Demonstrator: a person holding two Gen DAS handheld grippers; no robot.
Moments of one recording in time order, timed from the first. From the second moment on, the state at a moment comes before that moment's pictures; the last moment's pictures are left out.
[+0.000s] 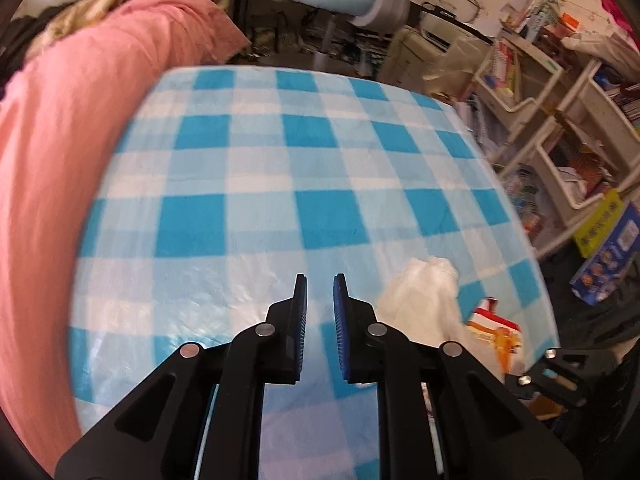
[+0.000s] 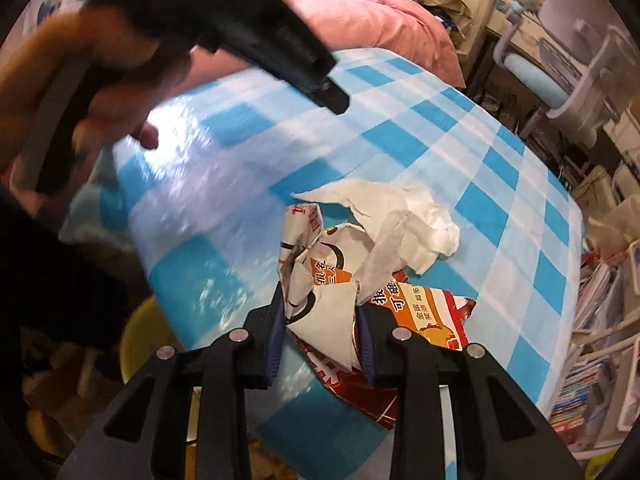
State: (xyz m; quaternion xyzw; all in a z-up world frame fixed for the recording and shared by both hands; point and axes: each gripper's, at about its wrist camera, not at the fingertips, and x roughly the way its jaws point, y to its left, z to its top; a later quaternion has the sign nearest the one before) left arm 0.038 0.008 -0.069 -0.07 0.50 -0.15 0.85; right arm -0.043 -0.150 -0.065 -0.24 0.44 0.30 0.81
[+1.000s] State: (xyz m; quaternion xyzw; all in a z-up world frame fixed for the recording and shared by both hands) left arm 0.045 0.004 -0.072 -0.02 0.52 -0.15 0.84; right arm -0.019 -0.170 -0.068 -0.24 0.43 0.29 0.82
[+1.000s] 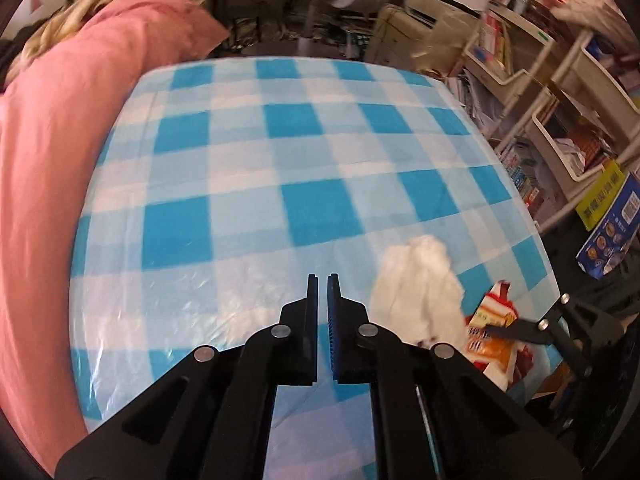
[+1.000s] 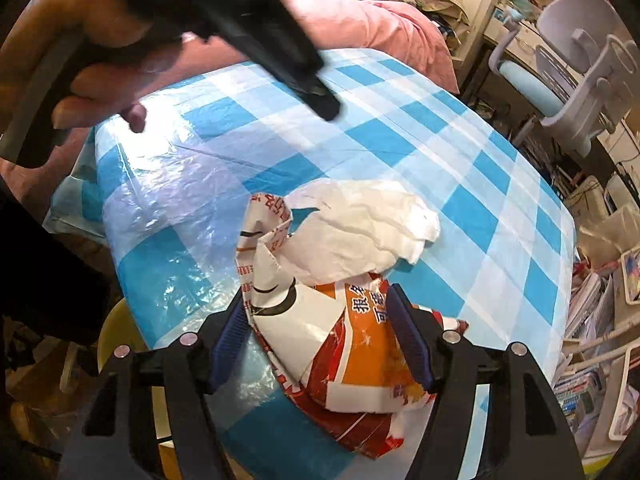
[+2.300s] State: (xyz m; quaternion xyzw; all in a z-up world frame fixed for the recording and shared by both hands) left arm 0.000 0.020 -0.058 -0.01 0.48 -0.12 0.87; right arm -0.023 -0.172 -0.074 -0.24 0.43 0.27 0.82
